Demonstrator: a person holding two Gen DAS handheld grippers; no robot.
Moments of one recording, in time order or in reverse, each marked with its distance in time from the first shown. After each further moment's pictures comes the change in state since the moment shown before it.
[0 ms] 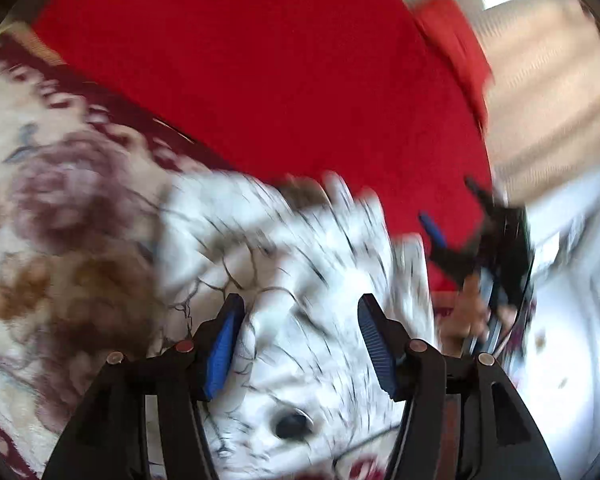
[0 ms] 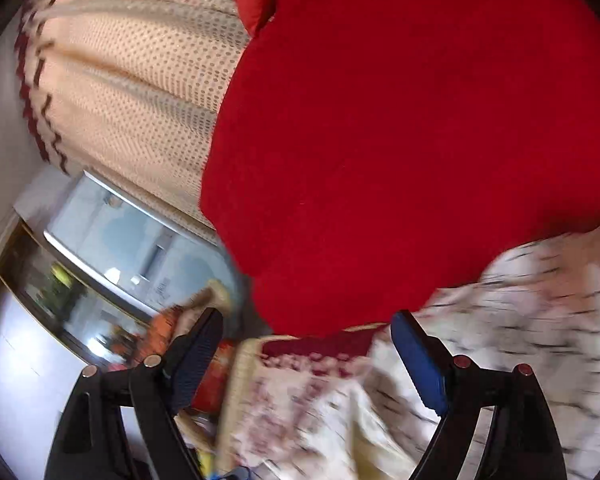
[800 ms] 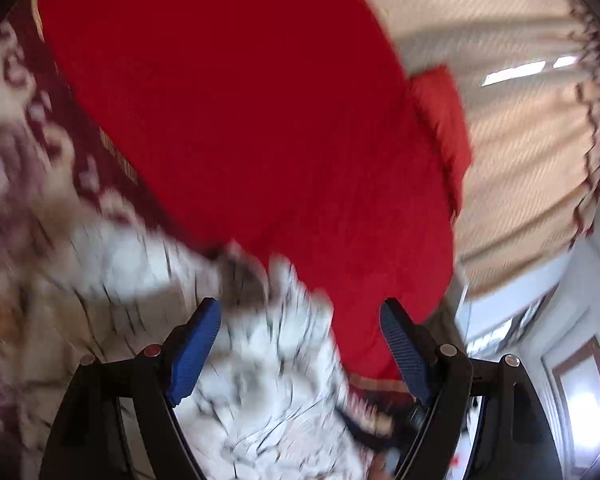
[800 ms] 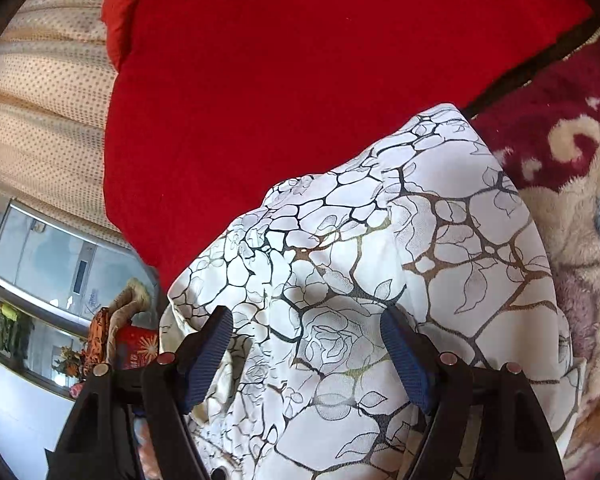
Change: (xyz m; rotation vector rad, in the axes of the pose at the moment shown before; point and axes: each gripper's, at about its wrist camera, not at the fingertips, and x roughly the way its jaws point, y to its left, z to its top) left arm 0.030 0.007 0.032 -0.227 -0.359 -0.196; right arm -0.096 -0.141 -0.036 0.201 0.065 -0.265
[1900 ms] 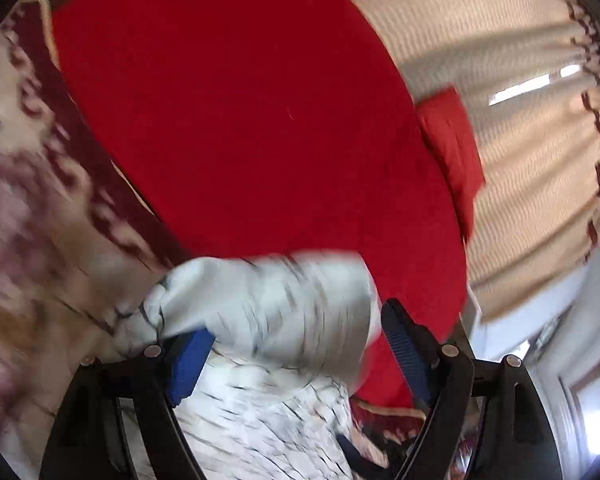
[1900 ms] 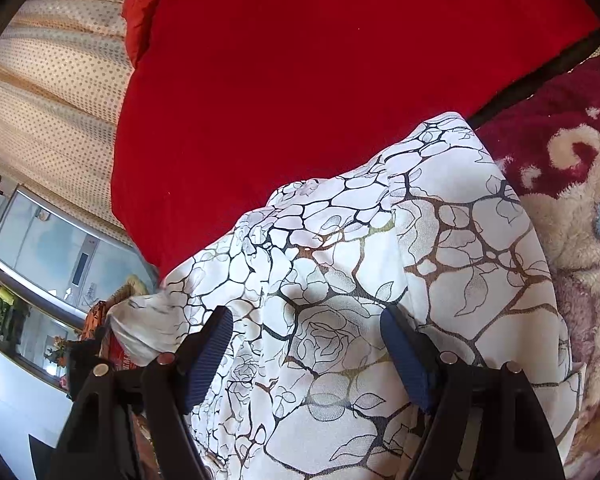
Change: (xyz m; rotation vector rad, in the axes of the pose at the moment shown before) left arm -0.020 -0.018 0.000 -0.015 -0.063 0.078; right arm -0.012 -0.006 -0.013 -0.046 -0.052 0.015
